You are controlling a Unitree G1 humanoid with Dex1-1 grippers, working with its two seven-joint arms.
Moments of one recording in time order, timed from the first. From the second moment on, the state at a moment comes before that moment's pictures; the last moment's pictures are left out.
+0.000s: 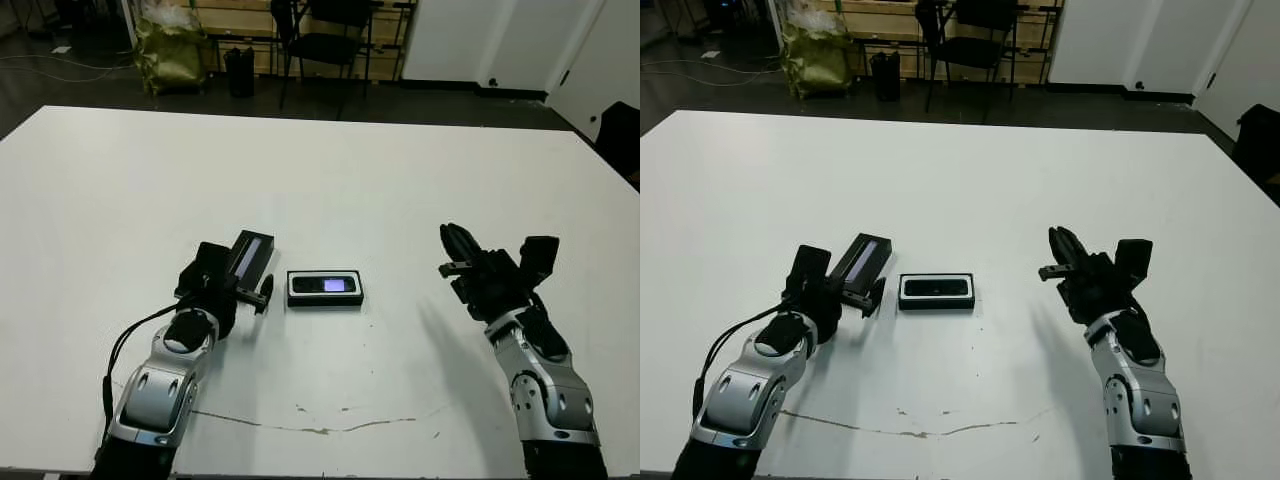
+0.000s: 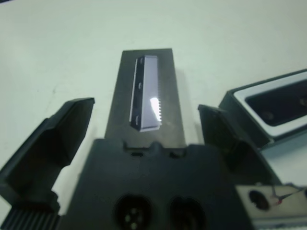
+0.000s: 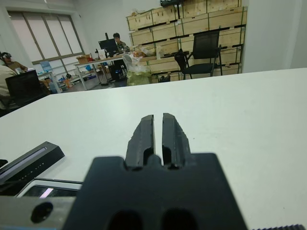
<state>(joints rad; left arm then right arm) -0.12 0.17 -0.12 -0.16 0.00 0.65 -0.12 -0.10 -0.21 -0.13 -0.01 0.36 0.19 0.32</state>
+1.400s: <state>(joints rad) -0.20 0.08 0.01 -0.18 -0.16 0.95 -0.03 -0.10 -0.21 -0.14 -0.01 0.36 0.19 0.33</state>
